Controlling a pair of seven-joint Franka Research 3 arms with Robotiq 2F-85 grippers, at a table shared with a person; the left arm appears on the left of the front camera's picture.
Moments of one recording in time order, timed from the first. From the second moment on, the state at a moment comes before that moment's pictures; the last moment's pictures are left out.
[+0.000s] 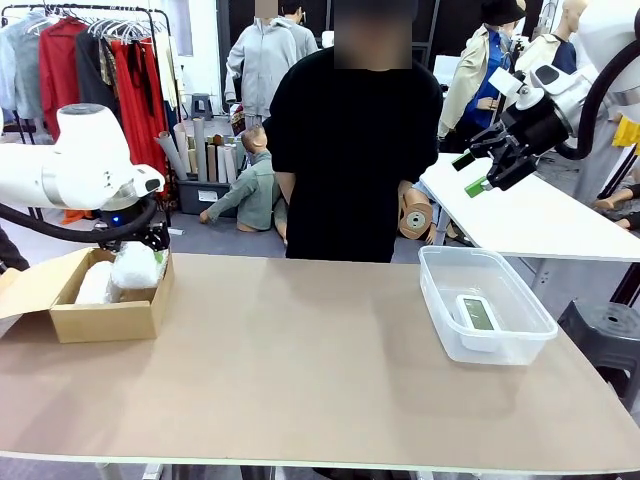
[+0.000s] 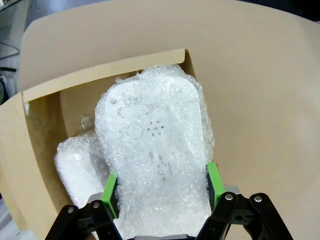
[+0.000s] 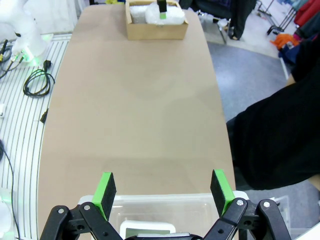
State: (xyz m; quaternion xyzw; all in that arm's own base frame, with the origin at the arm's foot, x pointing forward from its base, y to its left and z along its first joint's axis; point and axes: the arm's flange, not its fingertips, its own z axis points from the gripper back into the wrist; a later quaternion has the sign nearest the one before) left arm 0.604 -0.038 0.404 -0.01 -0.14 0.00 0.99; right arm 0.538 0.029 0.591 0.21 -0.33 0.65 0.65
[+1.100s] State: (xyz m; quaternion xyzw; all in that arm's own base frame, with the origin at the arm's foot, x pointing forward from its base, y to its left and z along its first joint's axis) left arm 0.587 -0.032 0.367 -0.01 -0.09 0.01 1.00; right arm 0.538 0.029 0.591 0.21 -0.33 0.65 0.65
